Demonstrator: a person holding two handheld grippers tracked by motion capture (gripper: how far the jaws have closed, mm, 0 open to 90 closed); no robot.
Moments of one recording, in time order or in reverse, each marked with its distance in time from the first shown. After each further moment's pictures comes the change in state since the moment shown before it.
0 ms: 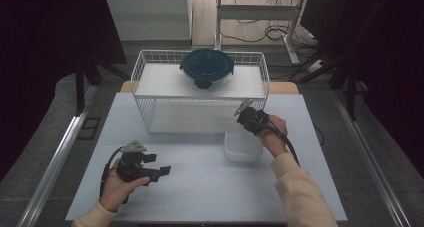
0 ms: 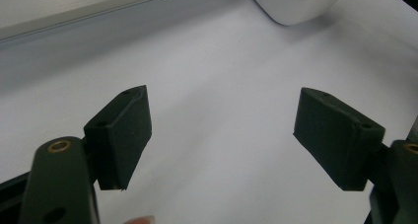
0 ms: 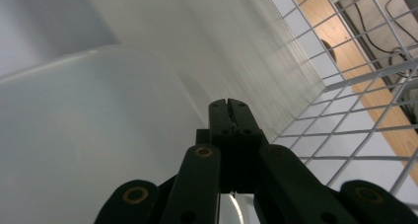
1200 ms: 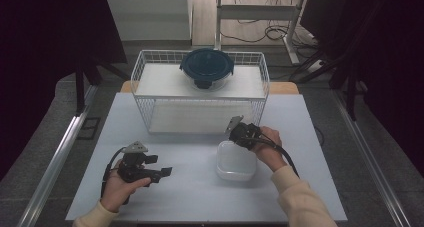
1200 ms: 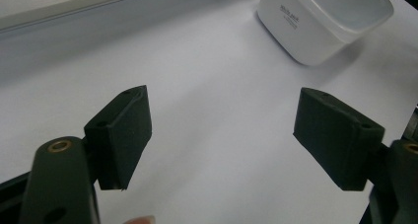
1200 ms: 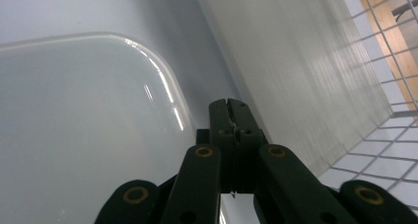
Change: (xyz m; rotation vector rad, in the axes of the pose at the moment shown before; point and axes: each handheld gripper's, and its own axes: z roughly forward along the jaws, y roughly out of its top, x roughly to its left) left arm -0.002 -0.001 0.004 0.014 -0.015 0.000; right arm 0.051 -0.002 -0.017 -0.024 0.117 -0.143
